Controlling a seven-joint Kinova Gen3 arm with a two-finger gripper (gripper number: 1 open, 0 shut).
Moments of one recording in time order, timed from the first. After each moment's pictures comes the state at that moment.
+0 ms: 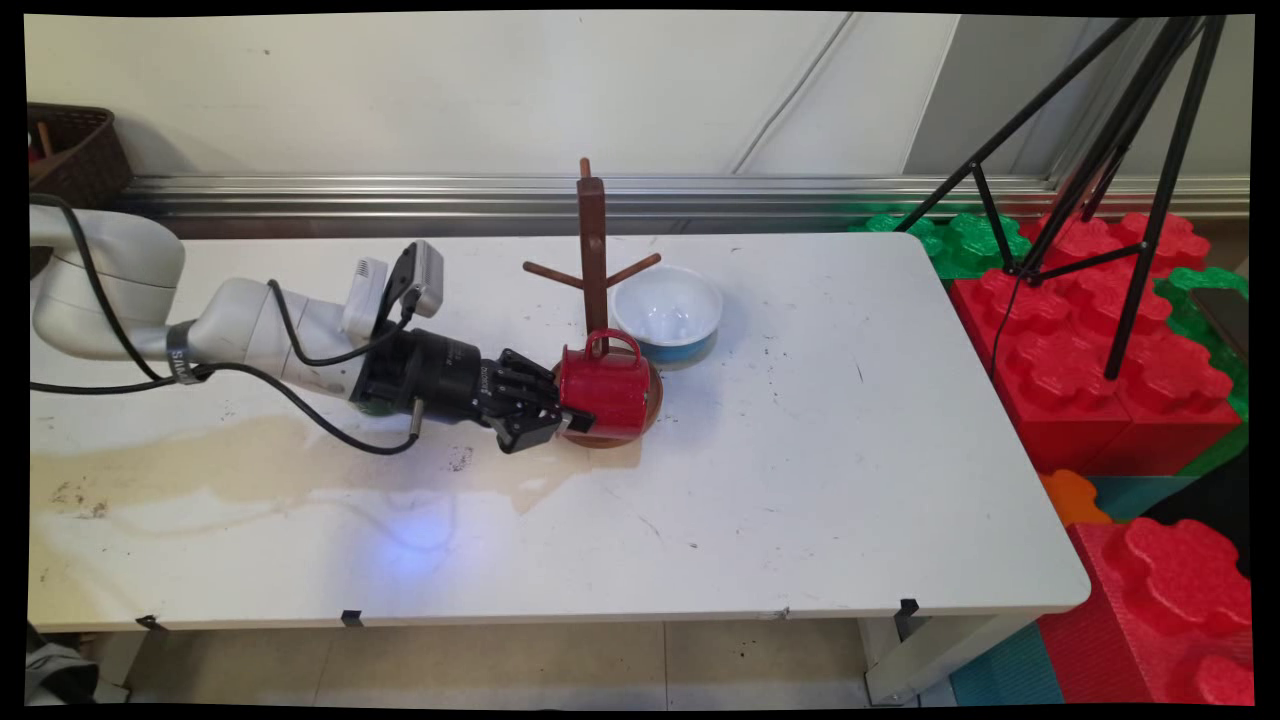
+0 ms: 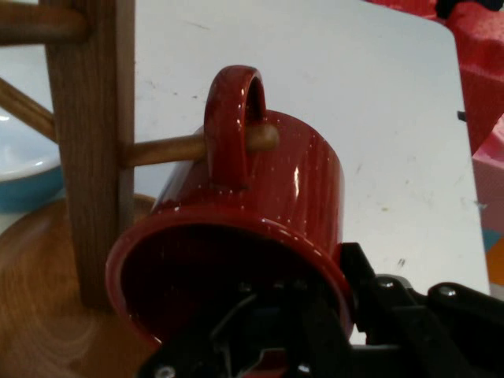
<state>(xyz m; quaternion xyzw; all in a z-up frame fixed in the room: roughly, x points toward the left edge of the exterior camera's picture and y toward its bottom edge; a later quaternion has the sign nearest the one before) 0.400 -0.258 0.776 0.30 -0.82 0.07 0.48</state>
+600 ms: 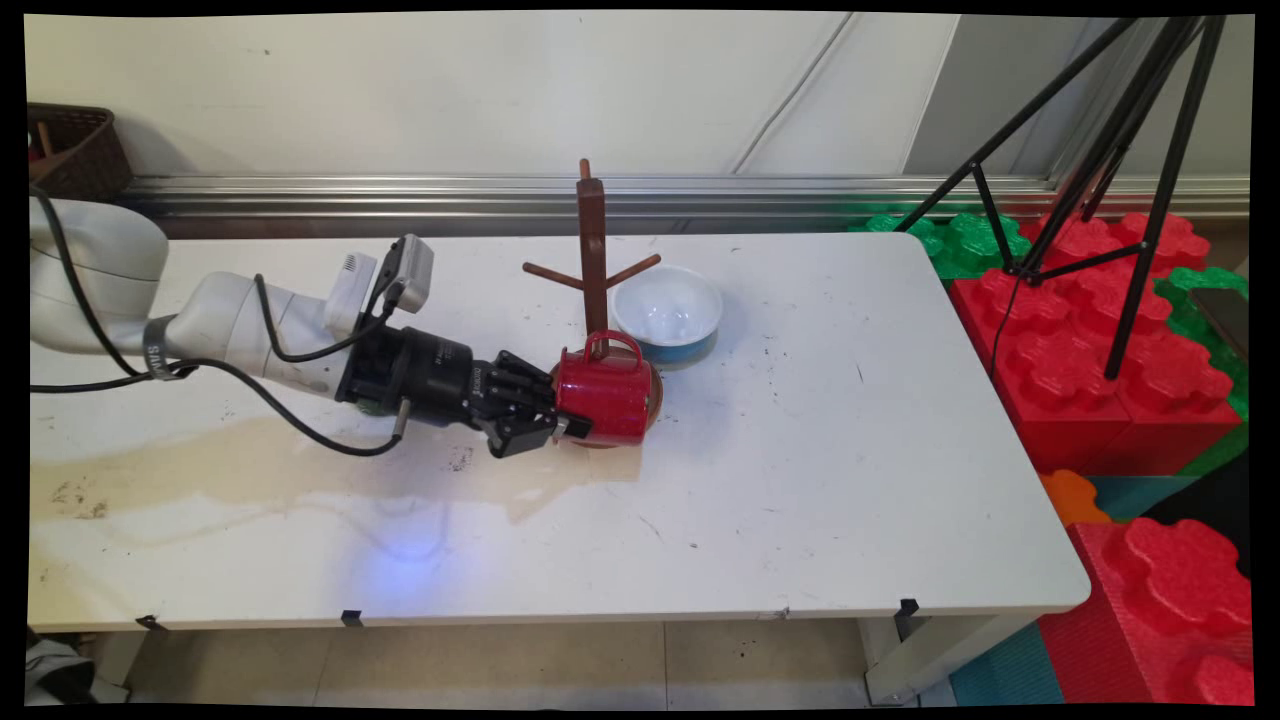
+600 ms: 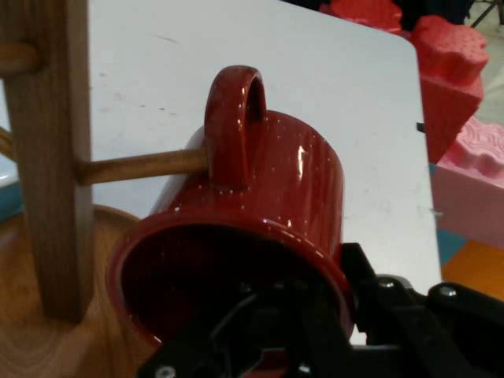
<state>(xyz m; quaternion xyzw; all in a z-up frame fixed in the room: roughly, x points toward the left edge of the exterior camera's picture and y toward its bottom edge) 0.401 -0.250 0.788 0.29 -0.82 0.05 0.49</state>
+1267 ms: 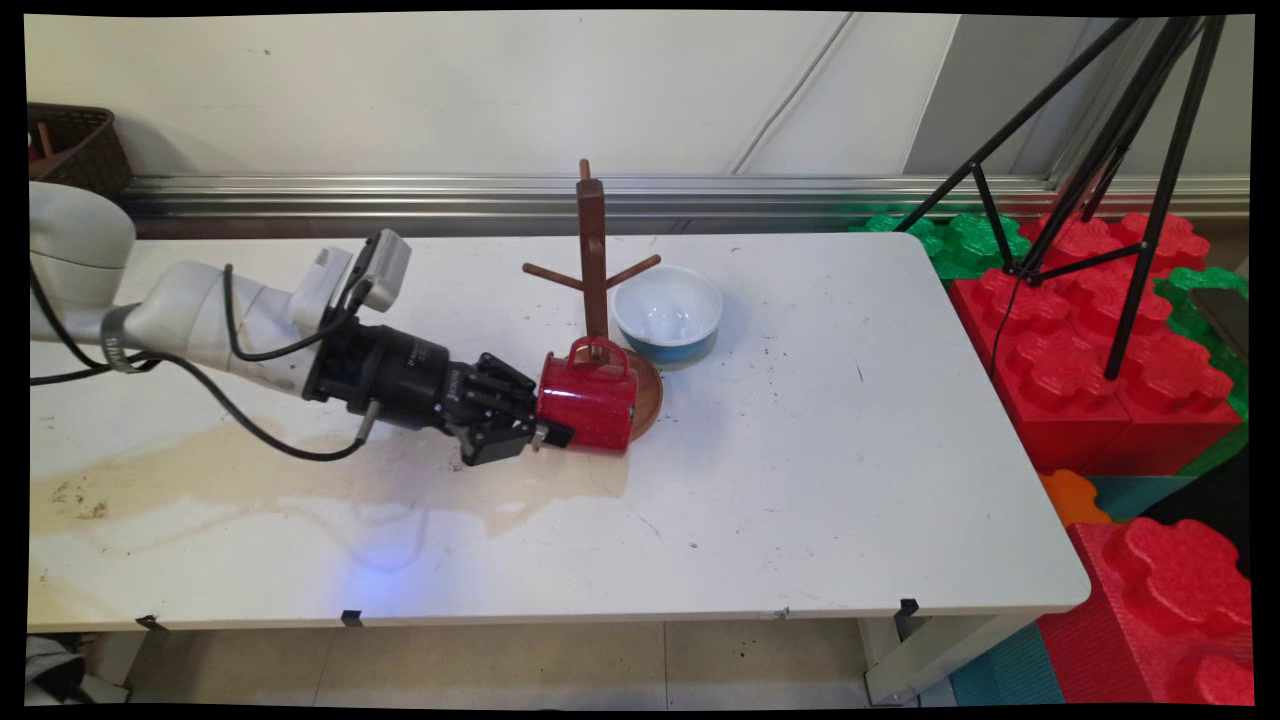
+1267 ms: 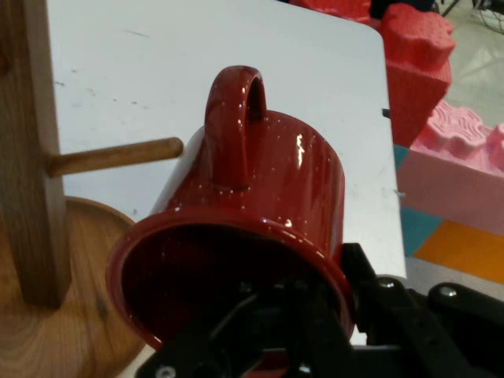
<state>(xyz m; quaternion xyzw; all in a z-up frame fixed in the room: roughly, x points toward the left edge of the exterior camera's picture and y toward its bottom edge) 0.411 -0.237 0.803 0.27 -0.83 0.04 0.49</state>
